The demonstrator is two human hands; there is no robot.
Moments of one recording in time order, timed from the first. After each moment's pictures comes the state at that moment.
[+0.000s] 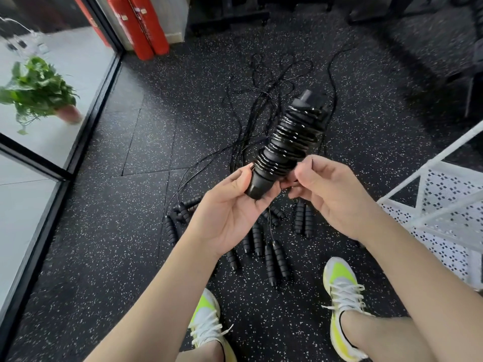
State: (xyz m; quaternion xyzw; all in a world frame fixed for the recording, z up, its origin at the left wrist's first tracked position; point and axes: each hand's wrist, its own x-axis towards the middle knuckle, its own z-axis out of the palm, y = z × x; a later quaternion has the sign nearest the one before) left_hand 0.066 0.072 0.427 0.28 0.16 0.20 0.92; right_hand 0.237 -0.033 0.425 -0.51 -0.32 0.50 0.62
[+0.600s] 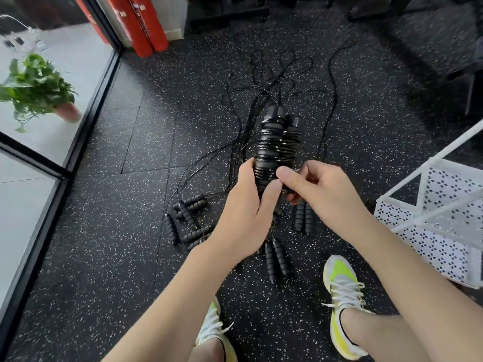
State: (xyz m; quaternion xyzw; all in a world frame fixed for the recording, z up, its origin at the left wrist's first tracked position) left_hand 0.073 0.043 0.430 0.76 0.34 0.22 0.51; right_hand 0.219 -0.033 0.433 -0.72 -0.37 0.33 0.48
